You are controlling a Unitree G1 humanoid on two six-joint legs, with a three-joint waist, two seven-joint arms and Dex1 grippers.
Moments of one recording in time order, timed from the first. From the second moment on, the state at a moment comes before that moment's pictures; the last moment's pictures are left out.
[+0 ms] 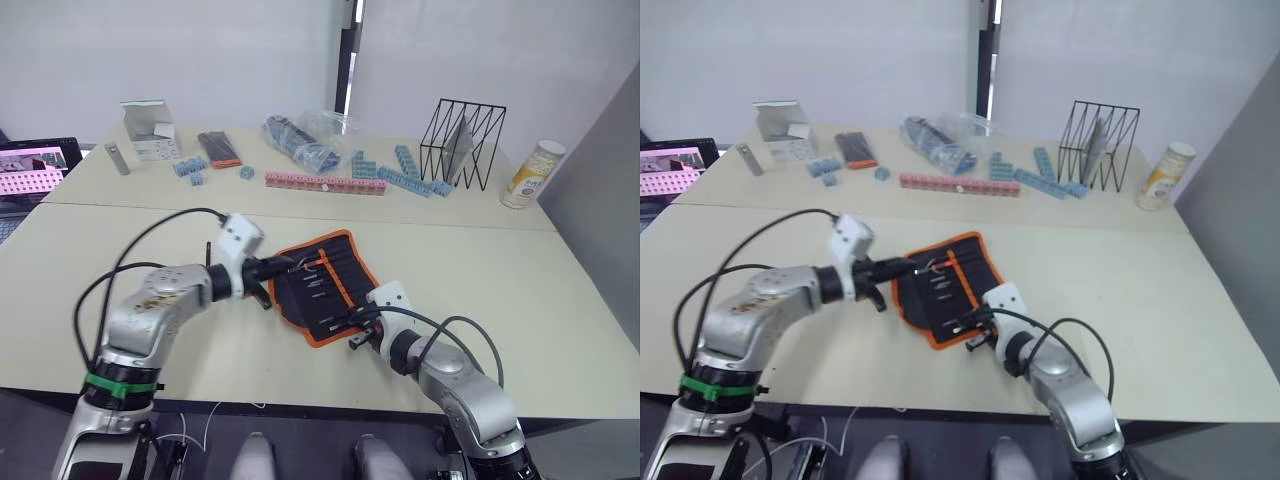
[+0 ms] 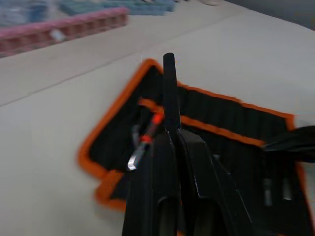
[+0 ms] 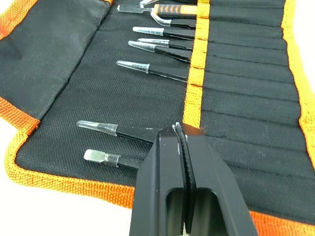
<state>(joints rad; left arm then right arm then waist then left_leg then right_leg) -0.50 0.56 -0.14 -0.20 -0.42 0.75 -0.75 -0.13 -0.22 0.22 -0.46 0.17 0.80 0.28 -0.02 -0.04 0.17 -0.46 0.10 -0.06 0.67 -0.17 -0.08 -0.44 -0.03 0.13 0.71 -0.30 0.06</state>
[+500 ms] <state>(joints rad) -0.56 0.70 -0.30 -0.26 -0.35 0.91 -0.82 -0.10 -0.21 0.22 -0.50 0.17 0.81 0.24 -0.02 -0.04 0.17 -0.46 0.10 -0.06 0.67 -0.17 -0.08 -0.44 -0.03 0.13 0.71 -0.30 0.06</state>
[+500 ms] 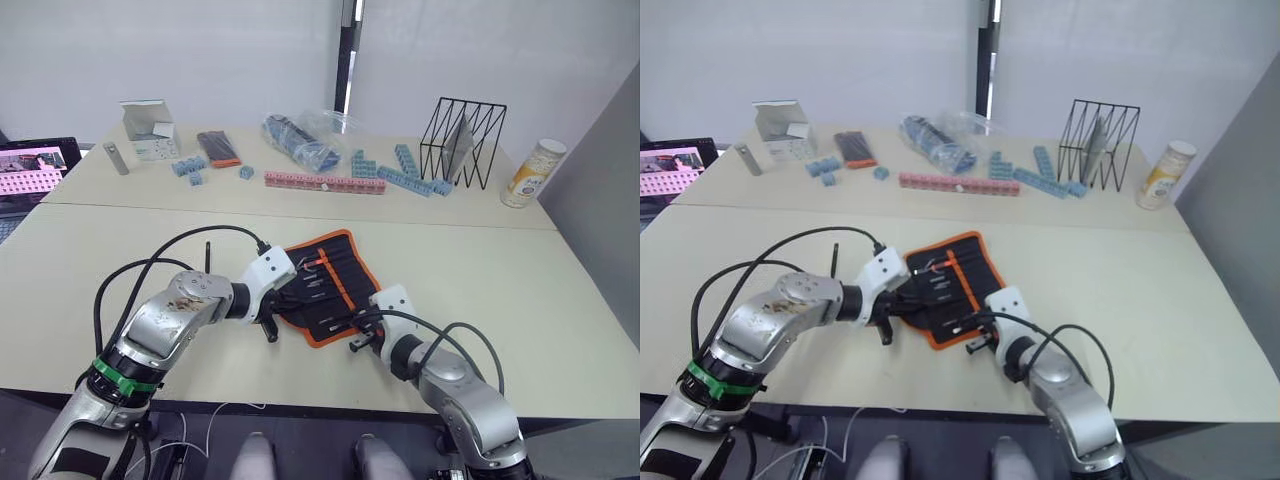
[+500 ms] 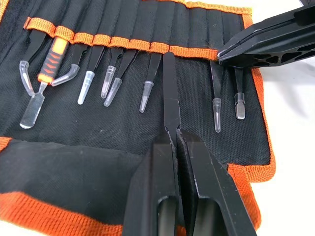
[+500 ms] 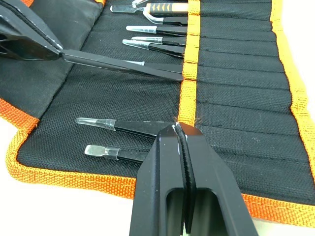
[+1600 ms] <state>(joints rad) -0.77 0.50 -0.50 0.03 -0.11 0.79 -0.88 -0.06 -0.18 0.21 -0.52 0.16 0.82 0.17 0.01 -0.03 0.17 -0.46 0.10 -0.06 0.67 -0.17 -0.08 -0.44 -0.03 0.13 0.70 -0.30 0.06</state>
